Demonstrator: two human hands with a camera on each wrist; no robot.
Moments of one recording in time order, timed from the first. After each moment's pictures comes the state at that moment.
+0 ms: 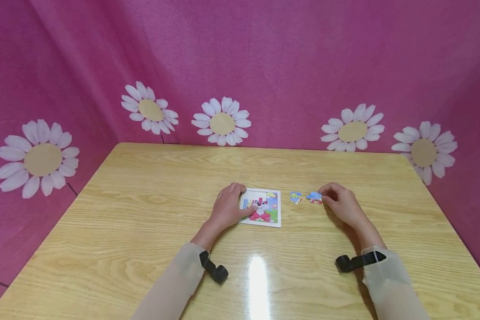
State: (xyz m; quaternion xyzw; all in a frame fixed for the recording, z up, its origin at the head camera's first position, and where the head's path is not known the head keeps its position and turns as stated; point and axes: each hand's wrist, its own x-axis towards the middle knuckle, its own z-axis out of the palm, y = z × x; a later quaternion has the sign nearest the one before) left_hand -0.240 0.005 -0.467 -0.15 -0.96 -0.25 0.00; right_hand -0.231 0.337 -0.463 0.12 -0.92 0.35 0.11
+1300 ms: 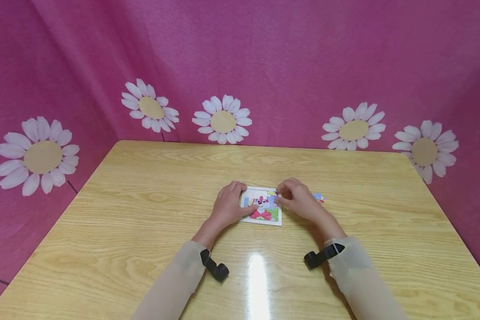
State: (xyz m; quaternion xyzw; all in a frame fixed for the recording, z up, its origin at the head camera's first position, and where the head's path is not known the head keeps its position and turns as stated) left_hand -0.240 0.004 -0.465 -0.15 -0.96 -0.25 0.00; right_hand -0.246 0.238 -0.453 0.20 -0.92 0.33 0.04
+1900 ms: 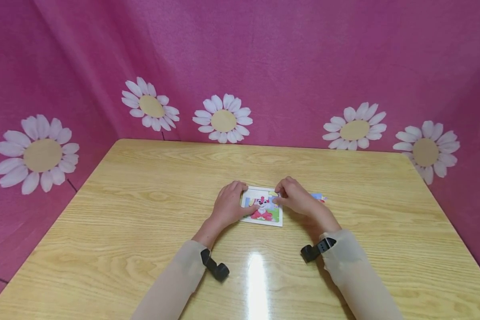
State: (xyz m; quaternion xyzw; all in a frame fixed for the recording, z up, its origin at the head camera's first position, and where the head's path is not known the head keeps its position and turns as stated) left_hand -0.241 0.005 -0.466 -0.16 -0.96 -0.23 0.02; right_hand -0.254 0.231 -0.445 0.24 -0.93 0.28 -0.03
